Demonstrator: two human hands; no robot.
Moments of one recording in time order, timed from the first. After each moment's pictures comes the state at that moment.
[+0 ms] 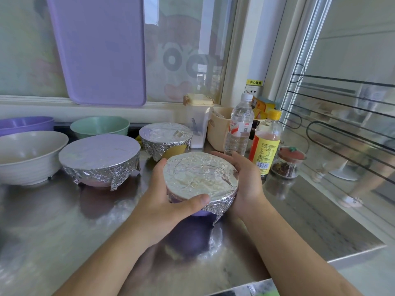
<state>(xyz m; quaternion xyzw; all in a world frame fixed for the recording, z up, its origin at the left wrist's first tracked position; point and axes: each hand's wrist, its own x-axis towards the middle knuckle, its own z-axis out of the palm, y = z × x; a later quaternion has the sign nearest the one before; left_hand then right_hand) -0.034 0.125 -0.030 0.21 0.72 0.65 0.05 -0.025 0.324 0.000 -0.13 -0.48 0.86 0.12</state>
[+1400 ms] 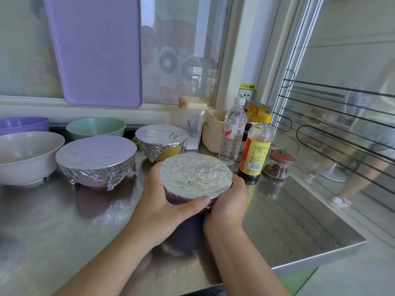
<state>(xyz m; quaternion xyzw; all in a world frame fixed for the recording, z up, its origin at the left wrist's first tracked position) -0.017 0.137 -0.026 0.23 0.73 0.64 -0.05 0.006 0.268 -0.009 -0.27 -0.36 0.85 0.27</state>
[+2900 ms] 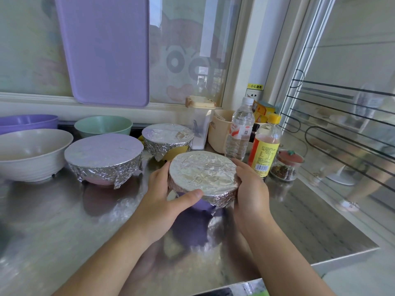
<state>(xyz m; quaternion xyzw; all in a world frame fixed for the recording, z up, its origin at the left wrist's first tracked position) -0.029 0.123 -0.026 0.22 0.73 0.65 0.02 0.003 0.306 0.004 -0.19 -0.51 0.80 0.26</state>
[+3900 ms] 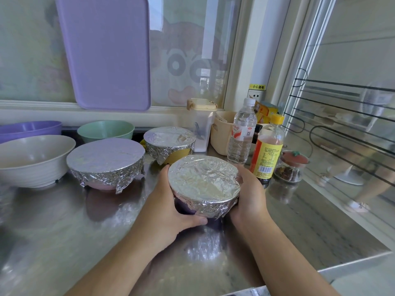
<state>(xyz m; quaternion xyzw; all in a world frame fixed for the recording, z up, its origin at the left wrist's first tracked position) -0.031 0.127 -0.036 0.24 0.82 0.52 -0.06 -0.006 0.305 0.002 -0.19 -0.46 0.85 0.18</state>
